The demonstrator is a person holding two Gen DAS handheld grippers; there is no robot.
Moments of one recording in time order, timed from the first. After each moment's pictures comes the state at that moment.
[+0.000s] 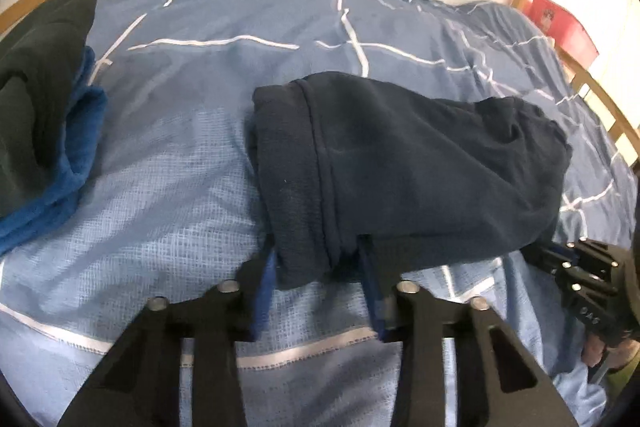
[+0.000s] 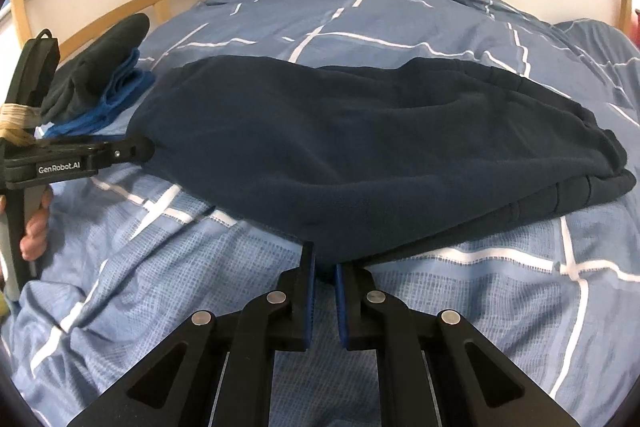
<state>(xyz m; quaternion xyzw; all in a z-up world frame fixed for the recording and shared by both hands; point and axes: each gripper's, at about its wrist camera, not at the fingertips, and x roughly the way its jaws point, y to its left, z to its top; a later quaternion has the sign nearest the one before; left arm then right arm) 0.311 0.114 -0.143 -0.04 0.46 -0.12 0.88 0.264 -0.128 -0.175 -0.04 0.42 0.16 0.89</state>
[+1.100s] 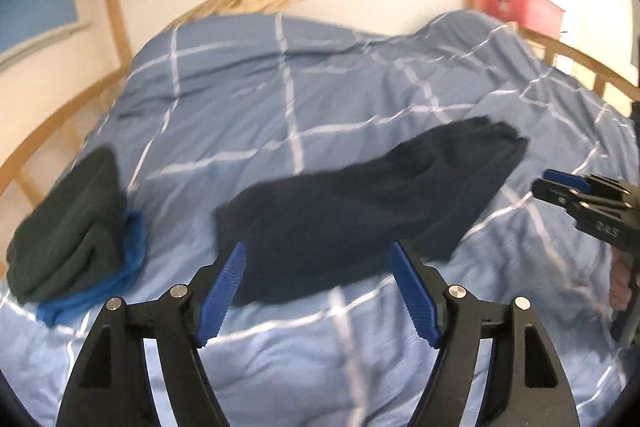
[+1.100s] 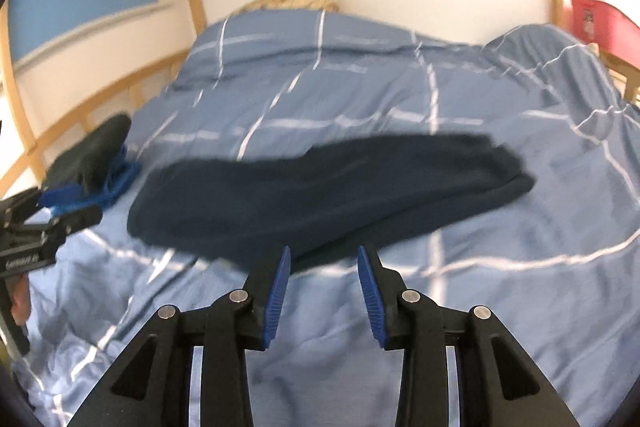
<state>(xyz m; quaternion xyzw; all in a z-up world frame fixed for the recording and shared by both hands) 0.239 0.012 -0.042 0.10 0.34 -0.10 0.93 0.213 -0.217 -0.102 0.04 0.32 0.10 0.94</state>
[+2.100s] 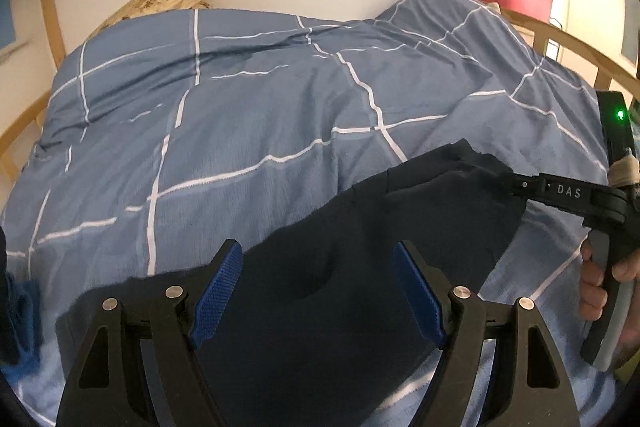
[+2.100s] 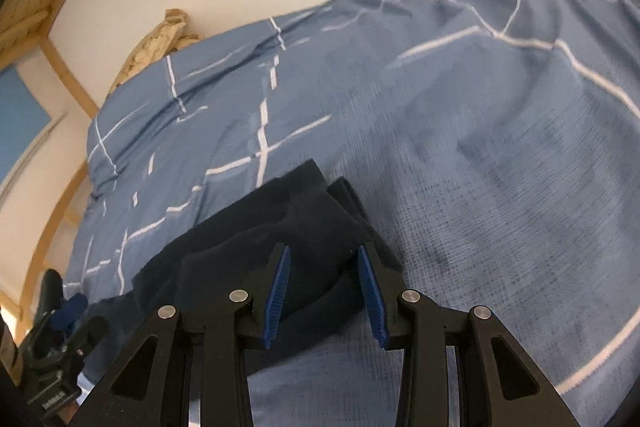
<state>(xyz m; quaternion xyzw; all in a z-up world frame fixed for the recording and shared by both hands) 0.374 -0.141 -0.083 0.11 0.37 -0.14 0.91 0.363 -0.390 -0.154 0.24 0.36 0.00 0.90</state>
